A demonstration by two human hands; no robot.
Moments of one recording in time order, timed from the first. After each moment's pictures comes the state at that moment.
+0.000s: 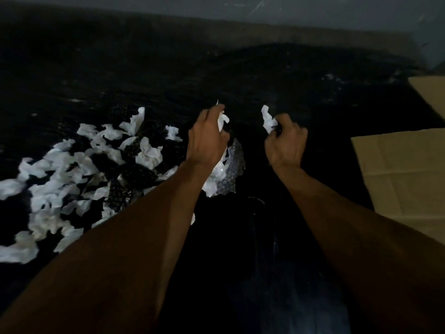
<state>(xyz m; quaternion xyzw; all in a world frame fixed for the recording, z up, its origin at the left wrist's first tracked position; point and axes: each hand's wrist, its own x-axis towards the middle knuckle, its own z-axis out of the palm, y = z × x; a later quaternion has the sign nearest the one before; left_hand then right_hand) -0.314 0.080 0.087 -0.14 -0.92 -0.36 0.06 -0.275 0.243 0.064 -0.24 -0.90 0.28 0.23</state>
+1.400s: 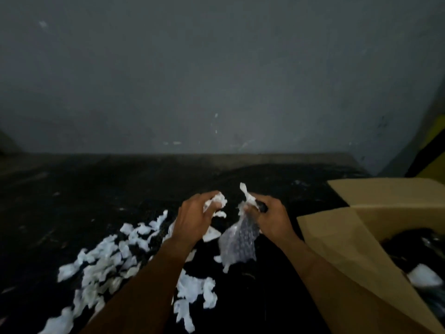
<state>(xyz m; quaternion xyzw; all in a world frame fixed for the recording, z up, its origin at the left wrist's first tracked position) -0.228 0.036 0.216 -0.24 -0.88 -0.37 0.16 -0.167 0.235 0.211 -0.06 -0.83 0.51 0.20</state>
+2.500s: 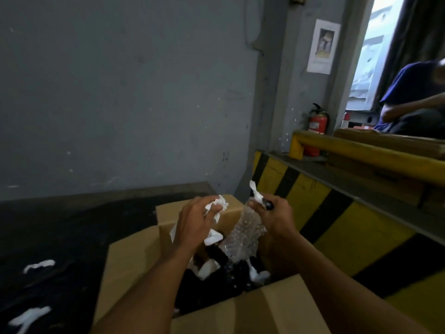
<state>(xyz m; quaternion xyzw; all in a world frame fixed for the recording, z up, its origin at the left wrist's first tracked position) 0.001 0.449 0.272 -0.40 -0.74 -0.51 0.15 0.135 0.596 0.301 -0.22 -0.80 0.40 0.39</state>
